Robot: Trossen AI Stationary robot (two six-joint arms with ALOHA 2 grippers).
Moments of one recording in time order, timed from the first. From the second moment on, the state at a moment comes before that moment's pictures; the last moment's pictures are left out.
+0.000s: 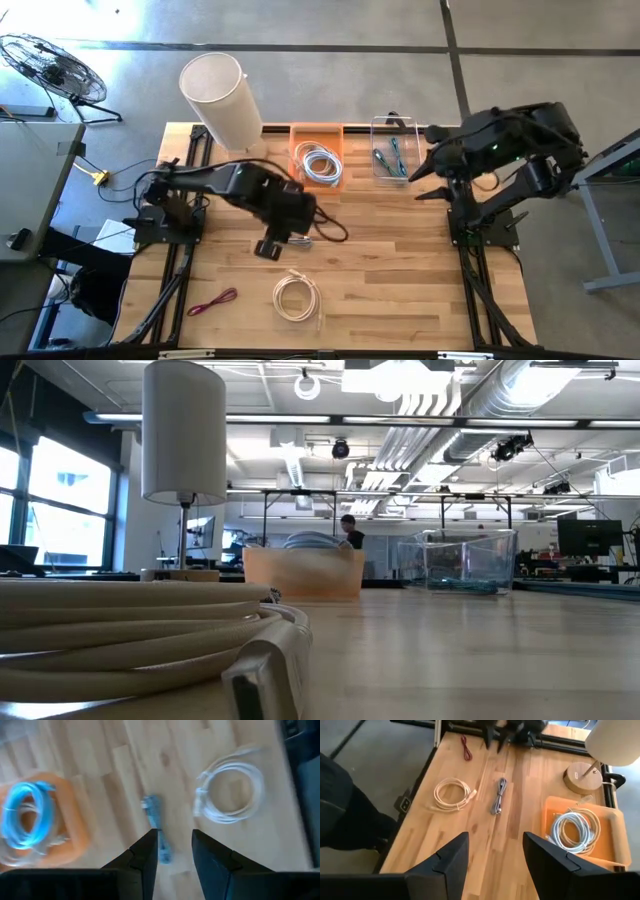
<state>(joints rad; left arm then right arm) -0.24 1.81 2.17 -1.57 -0.03 0.06 0.14 1.44 2.25 -1.55 -0.06 -0.06</state>
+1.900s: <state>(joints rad) -0.32 1.81 1.52 -1.30 -0.19 -0.37 0.83 1.43 2.11 -1.36 0.29 0.15</state>
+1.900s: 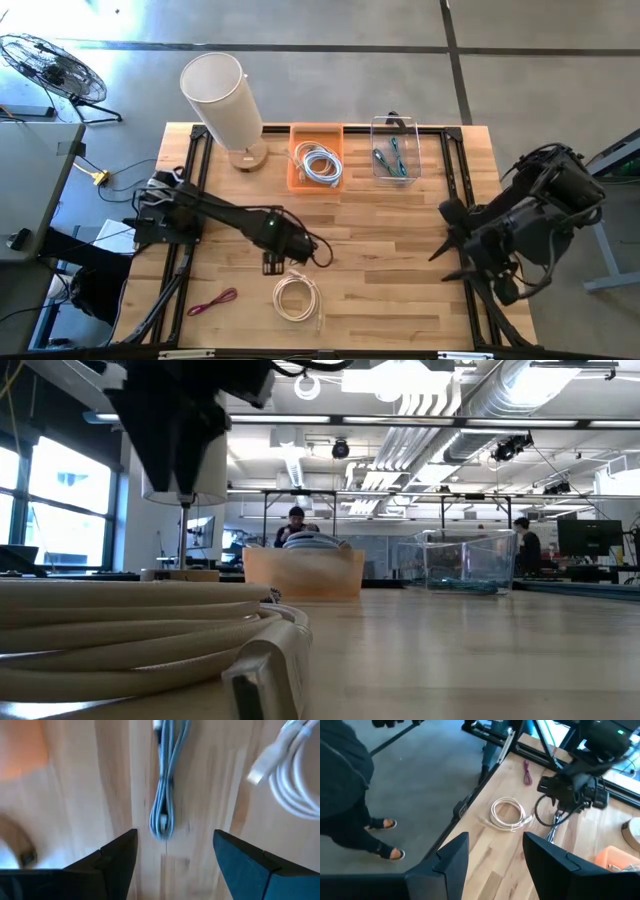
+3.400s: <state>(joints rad) -0.09 1.80 1.03 -0.75 0.07 -0.01 0.89 1.43 2.11 -1.36 0.55 0.16</state>
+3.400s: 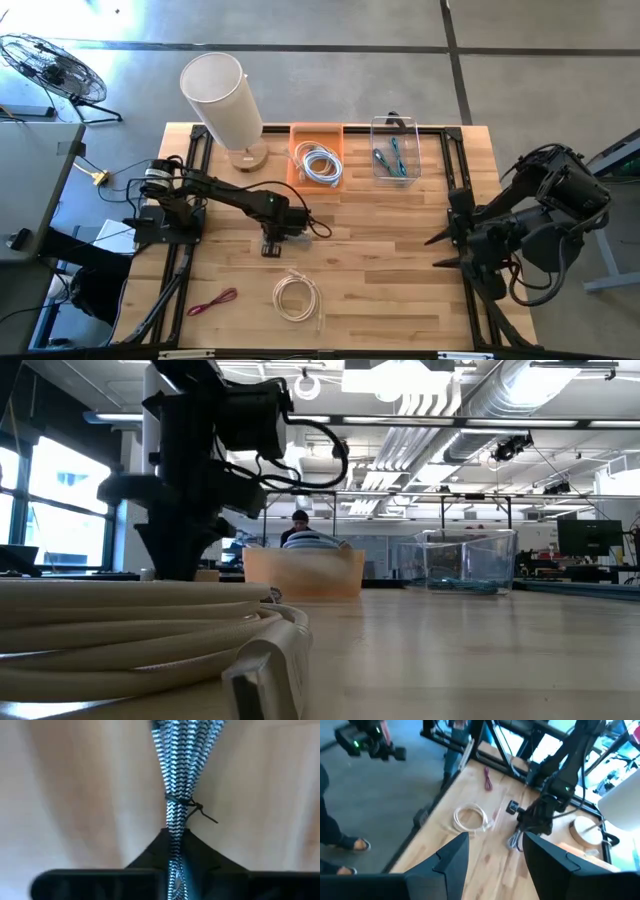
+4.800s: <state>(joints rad) -0.26 1.68 2.06 -0.20 -0.18 0.54 0.92 1.40 2.11 -0.76 0.91 -0.32</state>
